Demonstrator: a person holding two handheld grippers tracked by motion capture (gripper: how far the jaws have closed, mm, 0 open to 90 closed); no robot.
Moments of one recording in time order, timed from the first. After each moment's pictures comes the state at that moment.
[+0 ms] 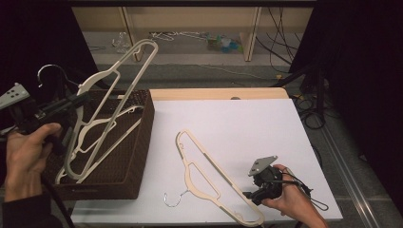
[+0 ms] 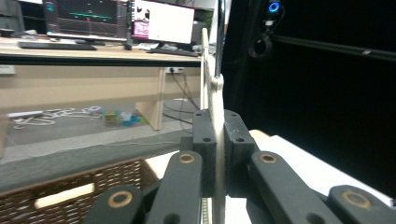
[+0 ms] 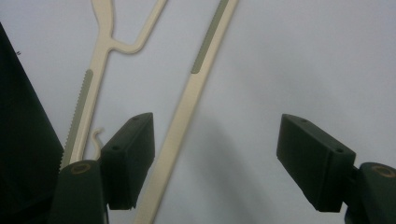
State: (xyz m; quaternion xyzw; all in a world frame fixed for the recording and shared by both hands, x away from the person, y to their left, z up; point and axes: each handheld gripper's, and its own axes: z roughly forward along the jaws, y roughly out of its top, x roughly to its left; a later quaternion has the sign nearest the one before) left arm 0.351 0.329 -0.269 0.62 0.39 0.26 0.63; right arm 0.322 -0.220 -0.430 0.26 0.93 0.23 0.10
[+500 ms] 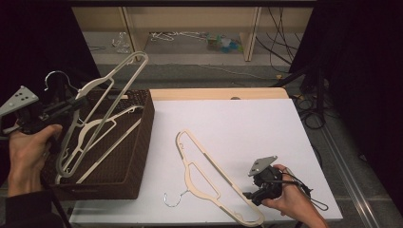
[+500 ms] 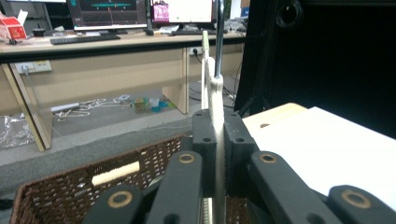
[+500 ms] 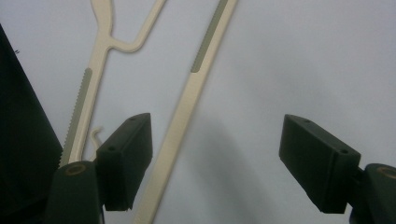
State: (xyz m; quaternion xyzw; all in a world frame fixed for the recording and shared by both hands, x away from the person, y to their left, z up) left arm 0.369 0.349 -0.295 0.66 0.40 0.29 0.57; right arm 0.322 -0.220 -0.430 0.26 0.94 0.22 0.09
